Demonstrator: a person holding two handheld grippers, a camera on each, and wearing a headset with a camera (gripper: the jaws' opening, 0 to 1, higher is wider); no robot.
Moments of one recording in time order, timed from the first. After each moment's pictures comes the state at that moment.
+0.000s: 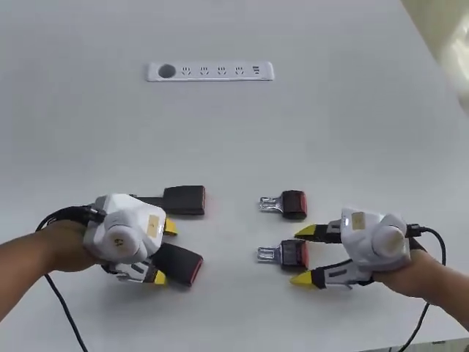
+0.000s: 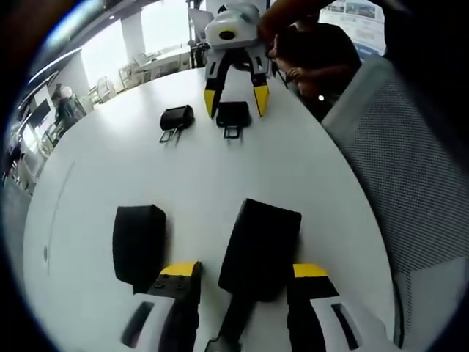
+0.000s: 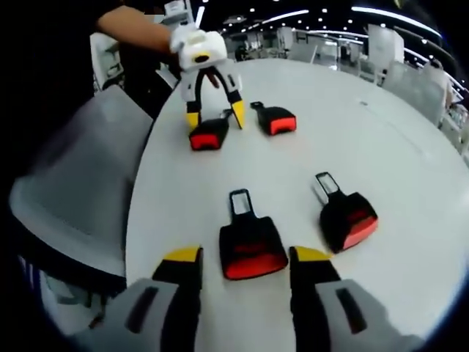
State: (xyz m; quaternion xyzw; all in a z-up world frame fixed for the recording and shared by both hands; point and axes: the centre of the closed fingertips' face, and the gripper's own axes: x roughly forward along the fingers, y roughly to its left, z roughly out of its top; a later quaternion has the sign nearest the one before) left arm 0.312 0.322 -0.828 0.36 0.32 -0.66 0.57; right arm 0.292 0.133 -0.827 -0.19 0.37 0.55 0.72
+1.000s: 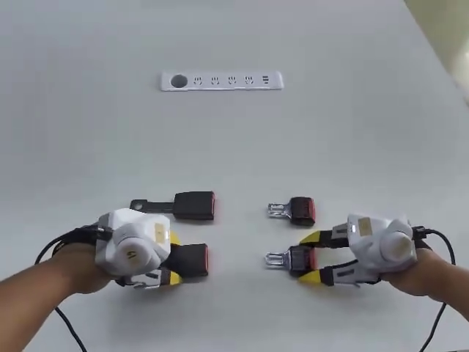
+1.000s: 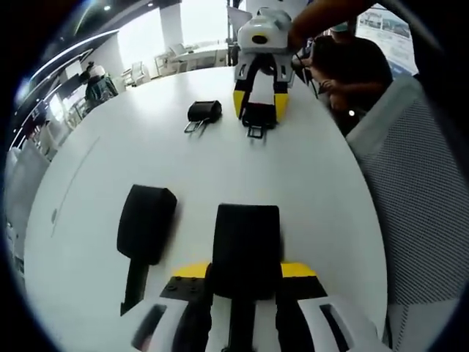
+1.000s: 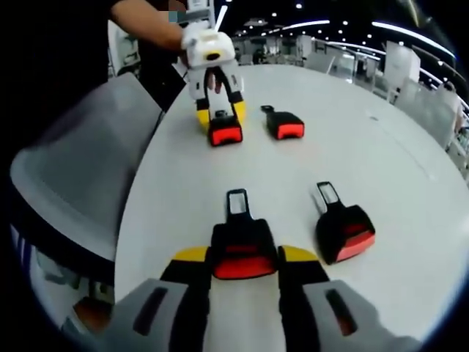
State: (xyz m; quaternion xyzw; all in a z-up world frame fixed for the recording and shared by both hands) left arm 0.308 0.327 -0.828 0.33 0.35 -0.60 0.64; right arm 0.297 0.134 -0.828 -0.22 0.33 0.59 0.71
